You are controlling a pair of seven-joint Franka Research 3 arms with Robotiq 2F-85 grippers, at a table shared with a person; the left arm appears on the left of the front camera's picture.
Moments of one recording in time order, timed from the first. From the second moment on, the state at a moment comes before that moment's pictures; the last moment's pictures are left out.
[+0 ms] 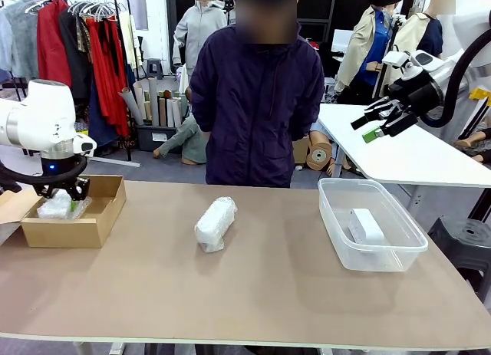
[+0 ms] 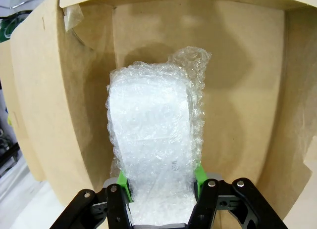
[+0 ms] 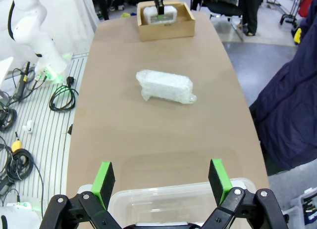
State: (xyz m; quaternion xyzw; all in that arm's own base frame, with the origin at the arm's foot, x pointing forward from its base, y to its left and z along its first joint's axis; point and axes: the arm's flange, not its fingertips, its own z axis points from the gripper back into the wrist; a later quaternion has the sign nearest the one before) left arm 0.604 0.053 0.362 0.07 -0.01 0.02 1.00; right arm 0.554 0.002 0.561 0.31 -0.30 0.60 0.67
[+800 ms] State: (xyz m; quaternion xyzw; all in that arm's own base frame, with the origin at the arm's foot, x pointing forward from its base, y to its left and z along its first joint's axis) left arm 0.608 0.048 0.391 0.04 -0.04 0.01 1.00; right arm 0.554 0.002 0.561 0.31 -0.30 0.60 0.67
